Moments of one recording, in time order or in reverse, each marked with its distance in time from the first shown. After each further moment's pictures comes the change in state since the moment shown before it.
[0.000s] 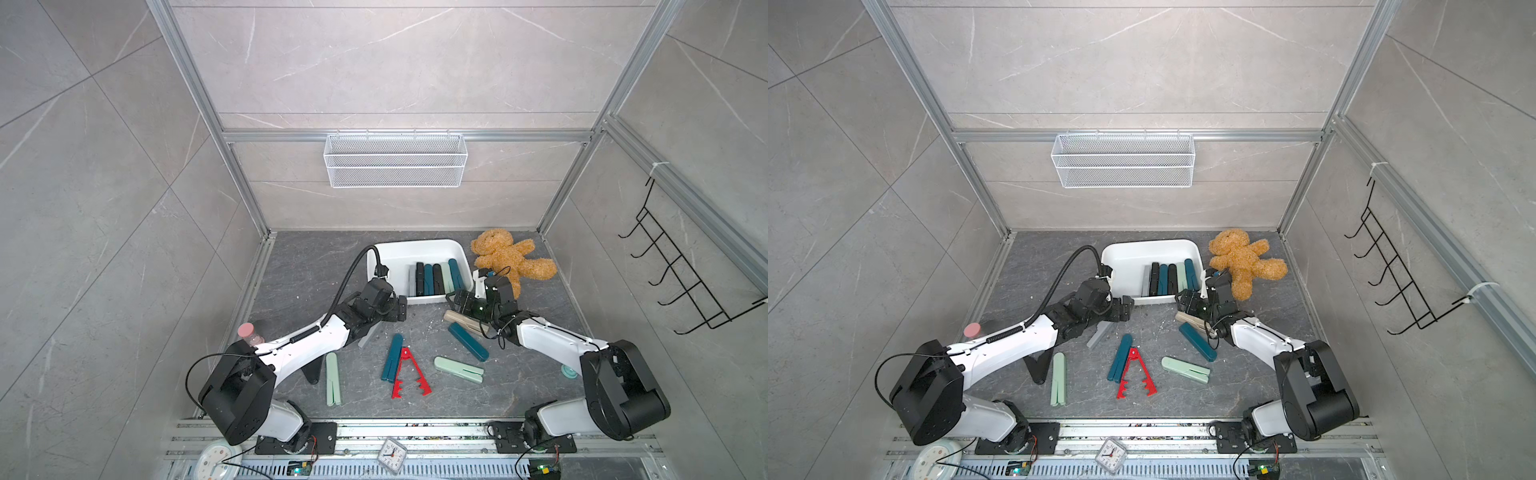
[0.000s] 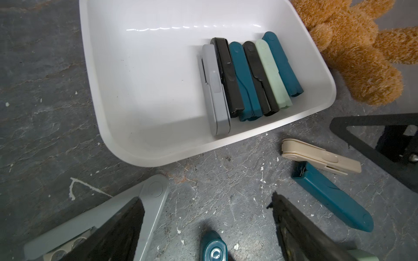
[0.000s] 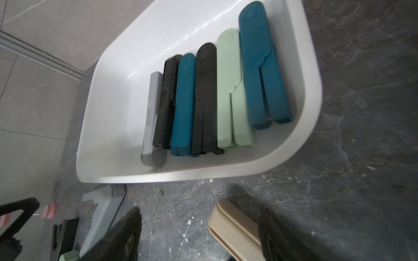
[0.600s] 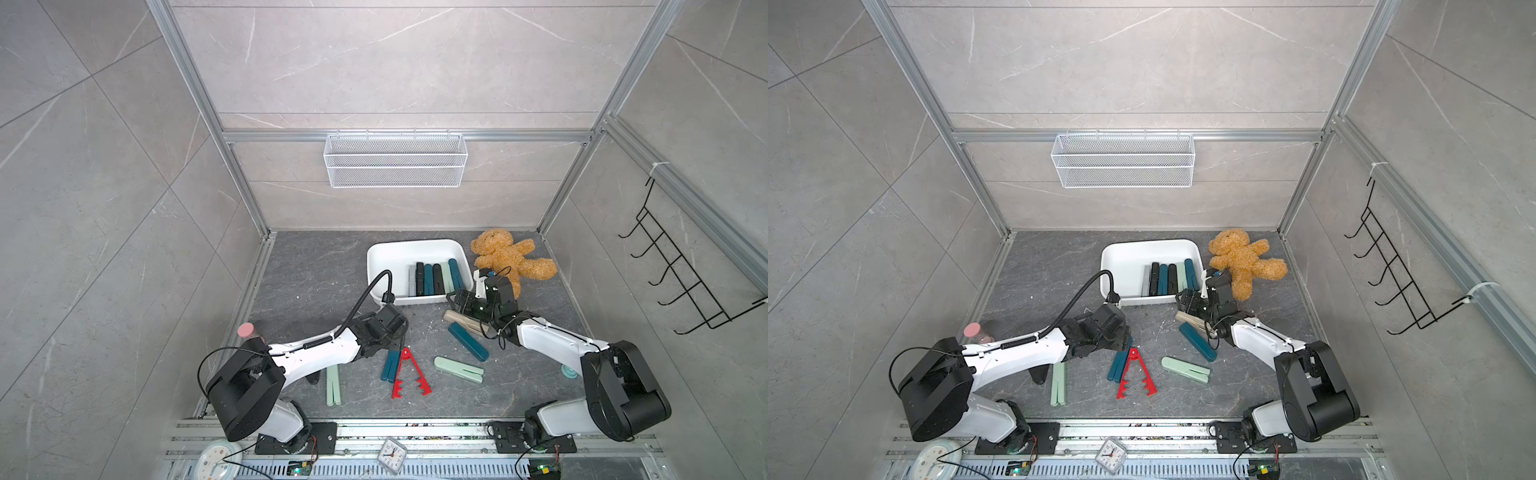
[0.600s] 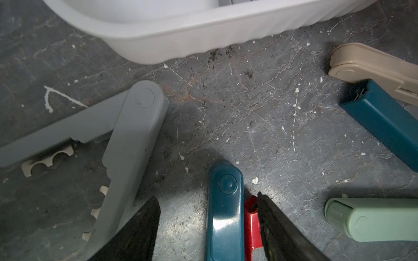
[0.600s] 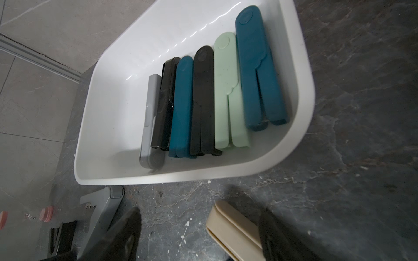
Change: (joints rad) left arm -0.151 0.039 -0.058 -0.183 -0.072 -0.124; right arm 0.000 -0.005 -0.003 0.001 0.012 0.000
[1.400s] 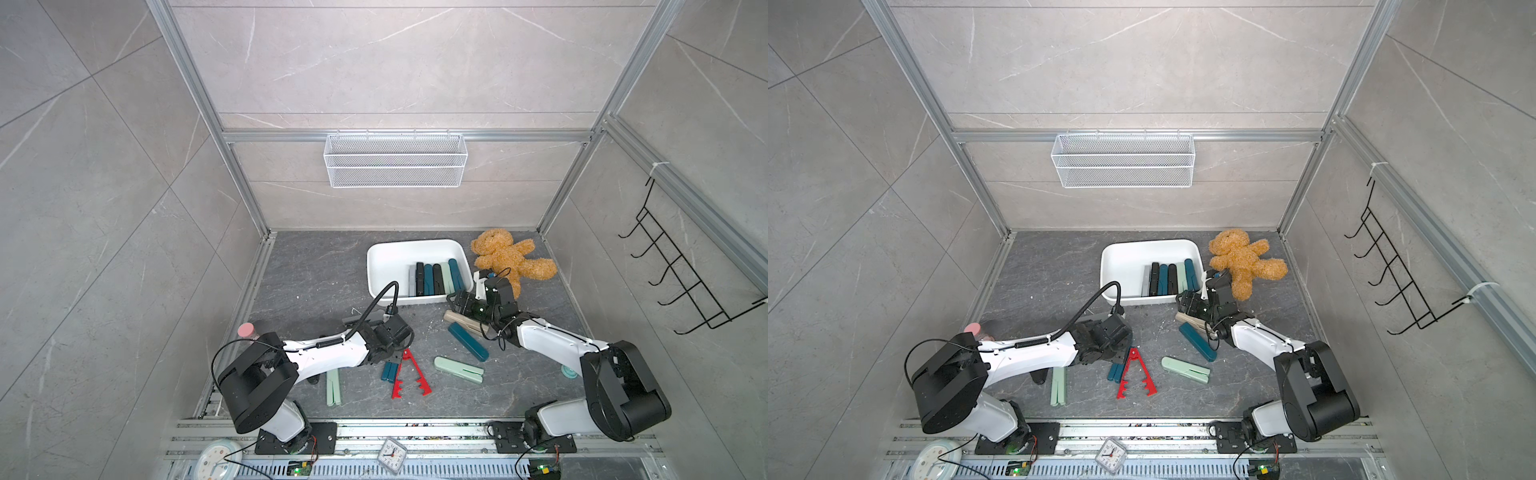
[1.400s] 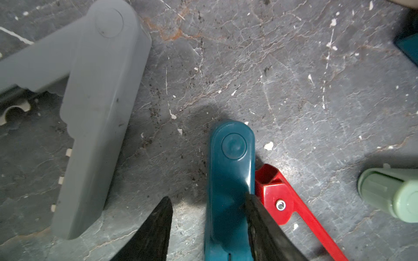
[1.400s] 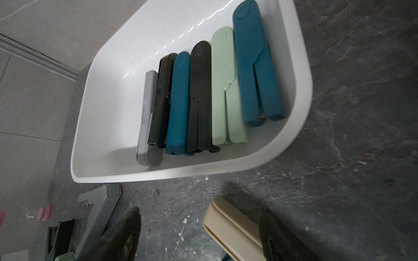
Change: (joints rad) left arm -0.064 0.068 -0.007 -0.071 0.023 -0.040; right arm 0.000 0.000 -0.010 0.001 0.000 0.000
